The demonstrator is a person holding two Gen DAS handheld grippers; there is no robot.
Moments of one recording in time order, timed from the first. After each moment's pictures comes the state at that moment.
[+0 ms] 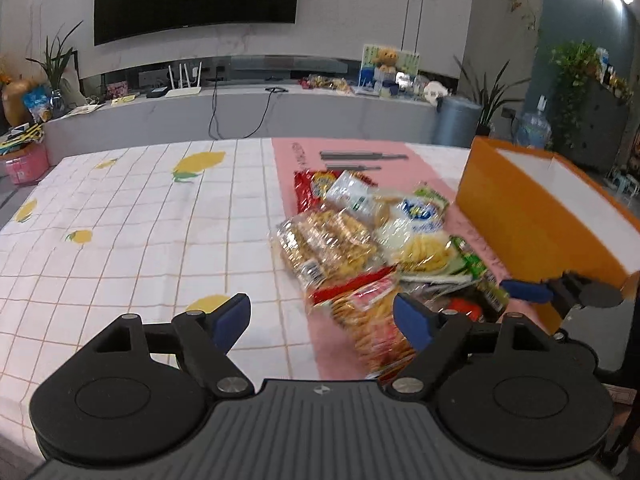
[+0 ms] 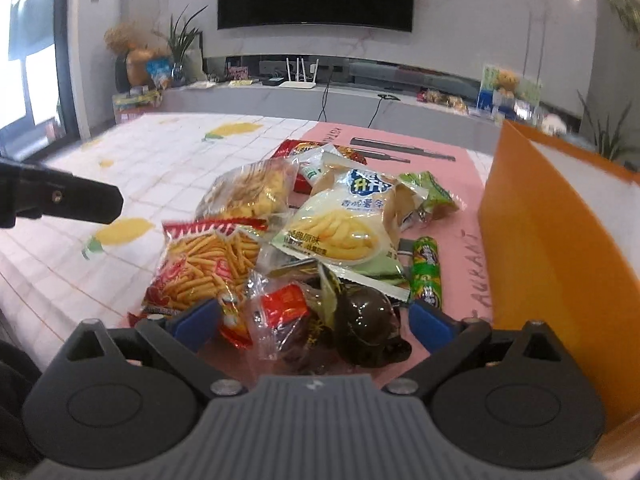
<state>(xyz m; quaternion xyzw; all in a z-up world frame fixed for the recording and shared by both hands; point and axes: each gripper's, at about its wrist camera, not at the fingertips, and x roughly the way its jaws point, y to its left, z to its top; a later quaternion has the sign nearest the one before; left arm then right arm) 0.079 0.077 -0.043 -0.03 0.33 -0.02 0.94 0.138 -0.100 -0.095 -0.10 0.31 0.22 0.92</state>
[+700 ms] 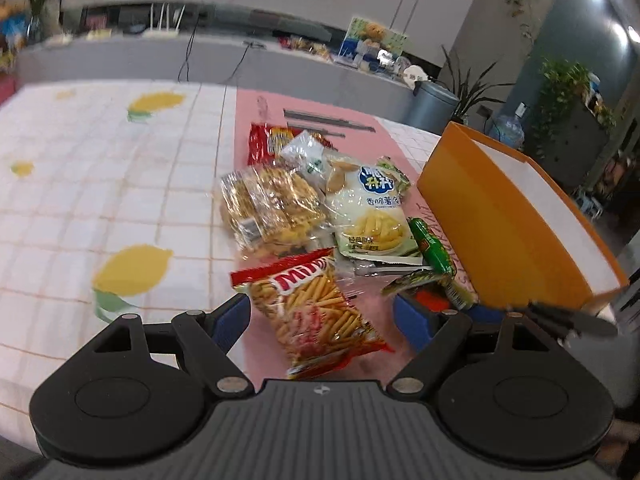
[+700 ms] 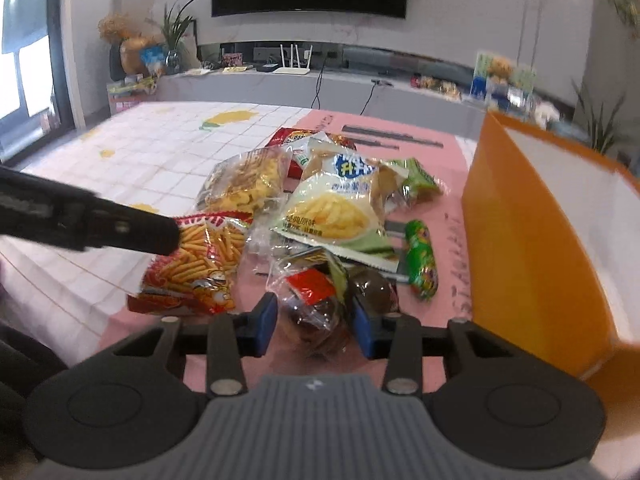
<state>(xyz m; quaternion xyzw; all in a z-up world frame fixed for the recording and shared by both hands) 0.102 0.069 -0.062 -0.14 0.38 -0.07 0.91 0.121 -0.129 -0.072 -0.05 0.35 0.22 0.91</state>
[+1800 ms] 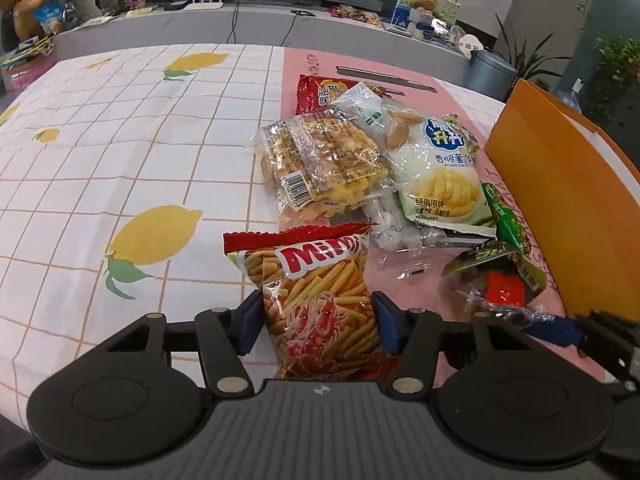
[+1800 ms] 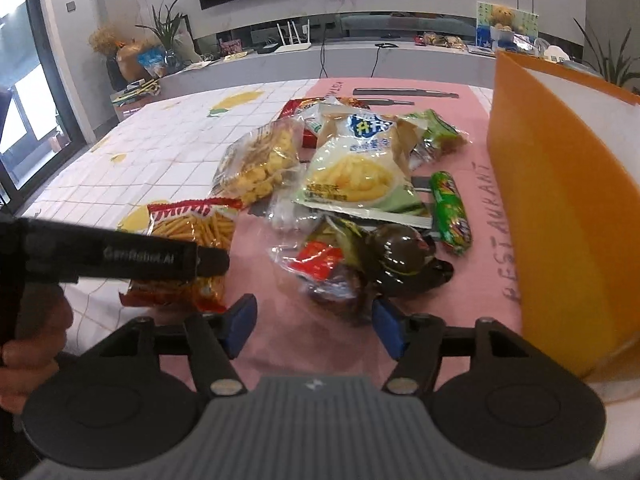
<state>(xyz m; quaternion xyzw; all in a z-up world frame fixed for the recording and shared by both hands) 0.116 0.060 -0.097 -0.10 0.43 0.01 0.90 0.131 -0.116 -0.090 -0.01 0.39 0.23 0.89</state>
